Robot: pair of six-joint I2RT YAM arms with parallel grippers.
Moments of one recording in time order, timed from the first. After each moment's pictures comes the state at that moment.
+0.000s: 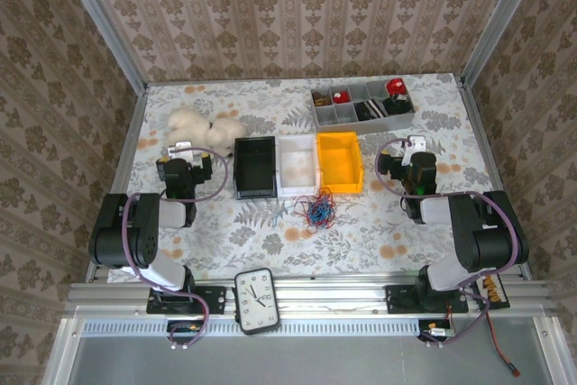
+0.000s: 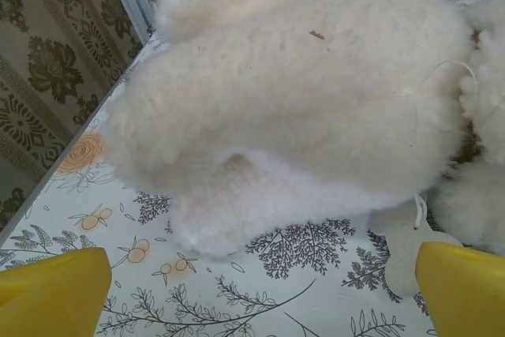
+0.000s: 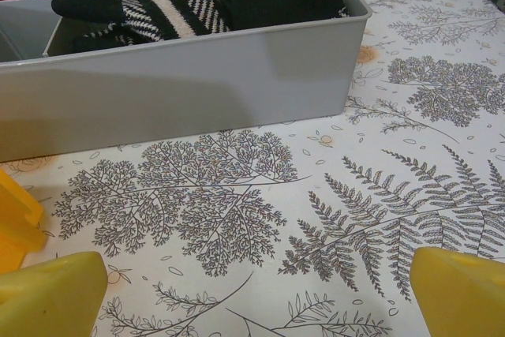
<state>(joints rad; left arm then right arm) -0.07 1.56 0.37 0.84 -0.22 0.07 0.02 1.53 0.40 0.75 0.10 0.05</state>
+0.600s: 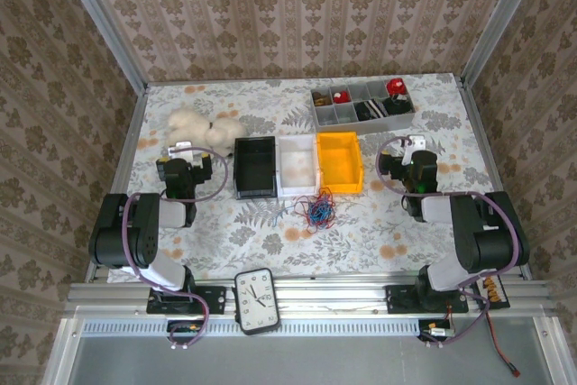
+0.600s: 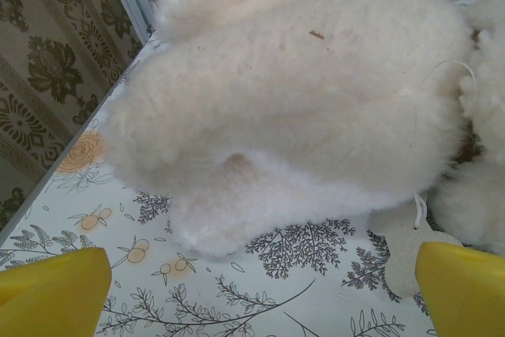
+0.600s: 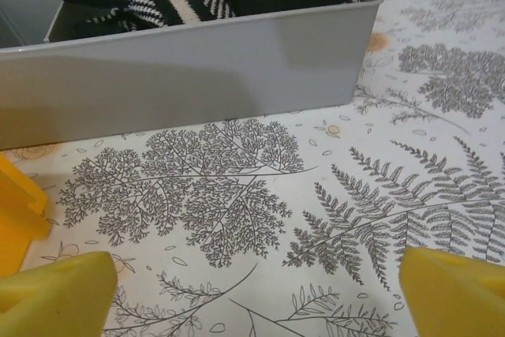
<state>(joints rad) -0.07 1.56 0.37 0.84 -0.22 0.07 0.01 1.51 0.44 0.63 0.06 0.04</state>
